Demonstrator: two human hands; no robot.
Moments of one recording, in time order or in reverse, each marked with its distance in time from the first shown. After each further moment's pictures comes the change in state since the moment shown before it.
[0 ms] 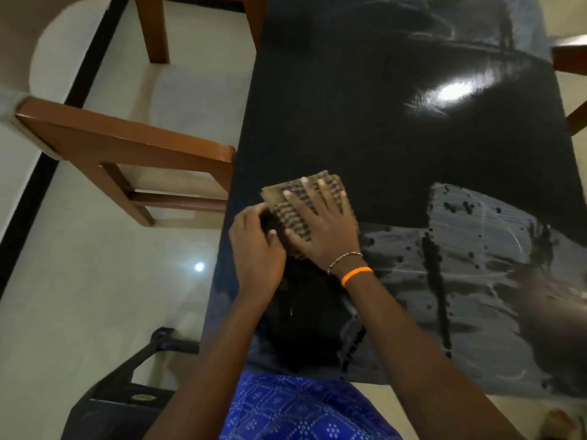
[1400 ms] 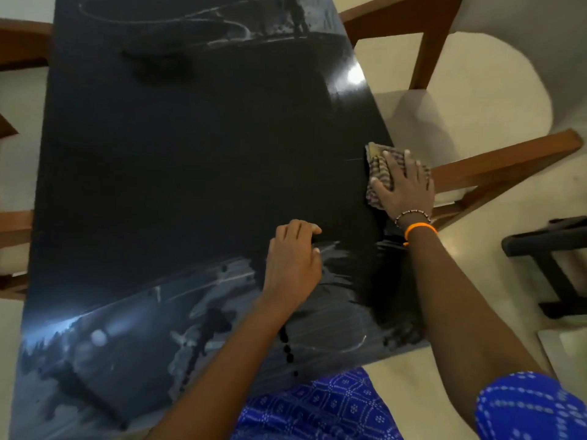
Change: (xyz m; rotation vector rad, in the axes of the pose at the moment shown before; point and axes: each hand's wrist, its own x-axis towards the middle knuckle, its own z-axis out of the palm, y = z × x) left_hand -0.122 0.157 0.235 0.359 -0.519 0.627; right_hand -0.164 0.385 -0.070 0.015 0.111 0.861
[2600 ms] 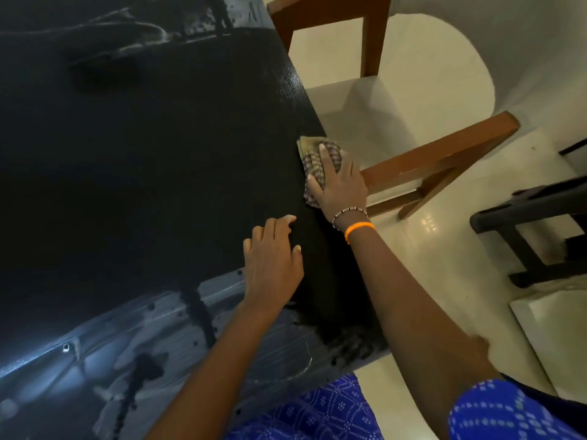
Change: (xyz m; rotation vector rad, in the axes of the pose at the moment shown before) left_hand 0.044 0.057 0.047 0.121 -0.001 -0.058; right_hand 0.017 -0.004 -0.004 -0.018 -0.042 -0.074
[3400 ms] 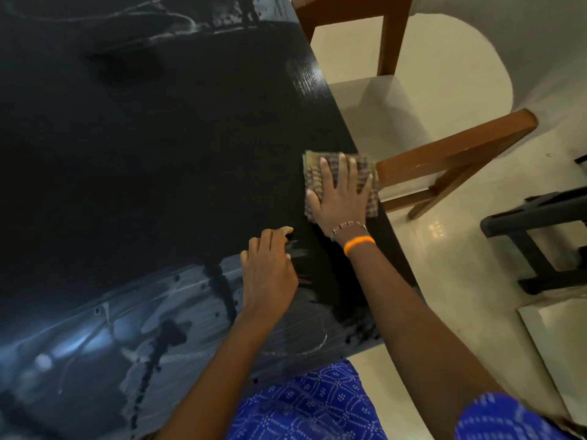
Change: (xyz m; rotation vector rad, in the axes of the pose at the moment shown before) left_hand -0.044 -0.032 -0.009 -0.020 0.014 -0.071; right_hand -0.047 -0.033 0.011 -0.024 -0.034 -0.042
